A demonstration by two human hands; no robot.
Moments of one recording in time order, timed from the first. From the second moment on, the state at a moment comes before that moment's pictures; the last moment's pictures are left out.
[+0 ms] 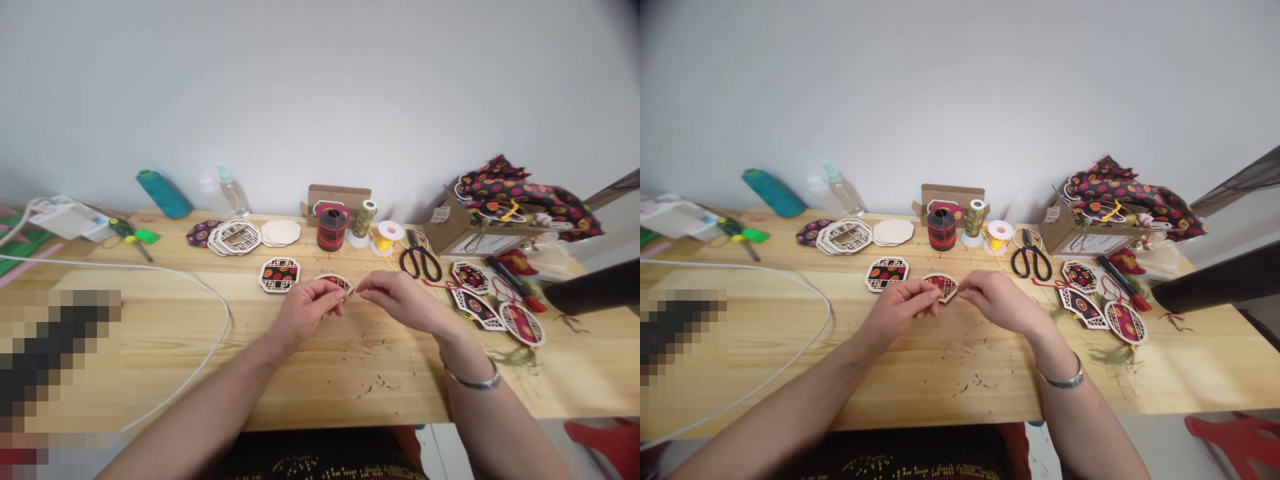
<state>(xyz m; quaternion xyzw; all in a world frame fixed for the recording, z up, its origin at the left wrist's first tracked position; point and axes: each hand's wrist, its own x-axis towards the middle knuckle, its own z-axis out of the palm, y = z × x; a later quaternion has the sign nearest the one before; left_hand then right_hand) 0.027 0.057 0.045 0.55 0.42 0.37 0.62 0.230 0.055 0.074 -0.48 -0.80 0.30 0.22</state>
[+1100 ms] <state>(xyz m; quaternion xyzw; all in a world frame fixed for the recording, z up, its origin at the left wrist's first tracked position) 0.032 0.058 0.041 0.31 0.36 0.32 0.82 0.208 0.086 0.052 -0.47 -0.51 0.53 0.48</state>
